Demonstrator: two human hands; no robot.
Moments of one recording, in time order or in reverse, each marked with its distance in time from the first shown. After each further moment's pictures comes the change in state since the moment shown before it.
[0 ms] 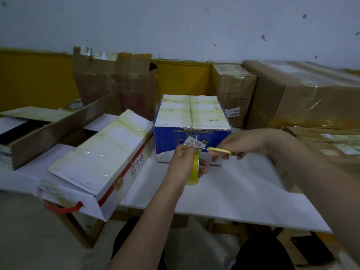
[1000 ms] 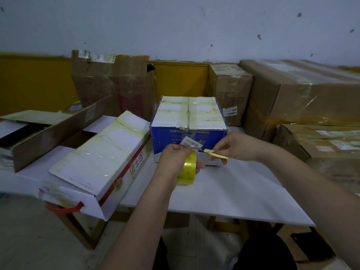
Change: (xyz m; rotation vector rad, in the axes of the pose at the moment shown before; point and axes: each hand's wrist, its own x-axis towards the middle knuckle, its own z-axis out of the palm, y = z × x) left_hand -0.009 0.018 -0.012 -0.071 0.031 -0.046; right_hand 0.019 0.025 0.023 0.064 0.274 -0.261
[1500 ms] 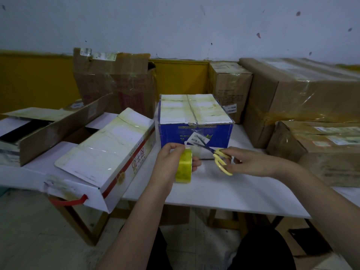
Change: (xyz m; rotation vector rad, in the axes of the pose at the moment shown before) left_hand -0.011 -0.021 -0.017 -0.127 -0.043 0.118; right_hand -0.040 0.031 0.019 -0.056 -0.086 -0.087
